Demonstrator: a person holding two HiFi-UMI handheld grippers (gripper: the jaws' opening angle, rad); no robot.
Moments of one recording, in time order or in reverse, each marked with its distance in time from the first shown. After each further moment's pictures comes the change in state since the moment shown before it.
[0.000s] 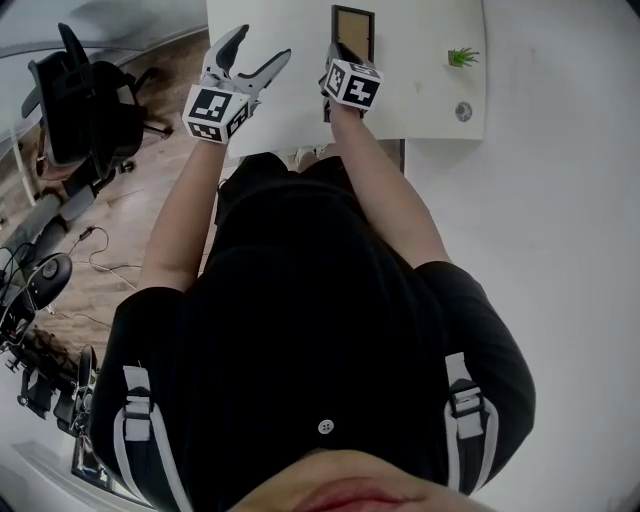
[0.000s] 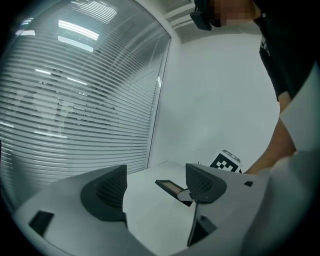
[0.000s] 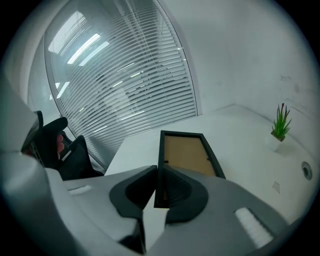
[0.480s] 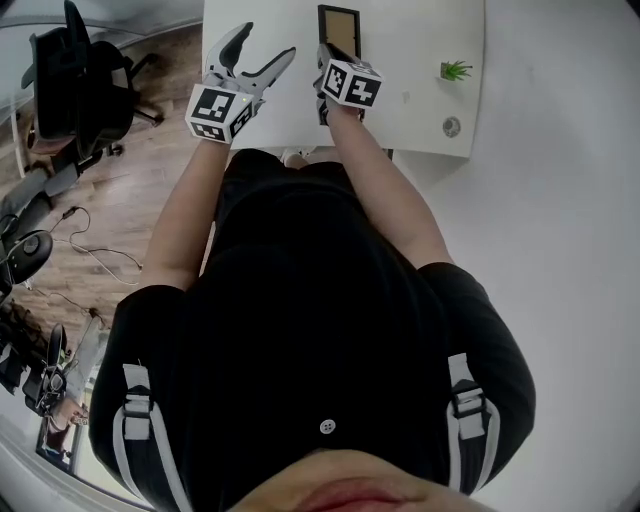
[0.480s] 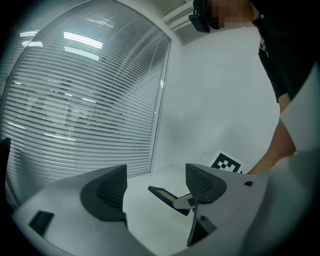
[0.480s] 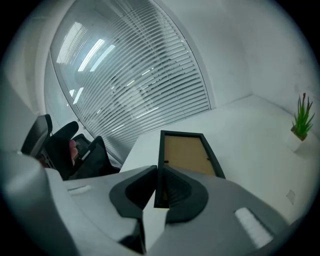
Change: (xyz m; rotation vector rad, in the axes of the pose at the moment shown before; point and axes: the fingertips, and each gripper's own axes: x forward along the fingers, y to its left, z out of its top) left arm 0.019 -0.031 0.001 -0.018 -0.050 0.111; right arm -0.001 -0.001 0.002 -0.006 0.073 0.200
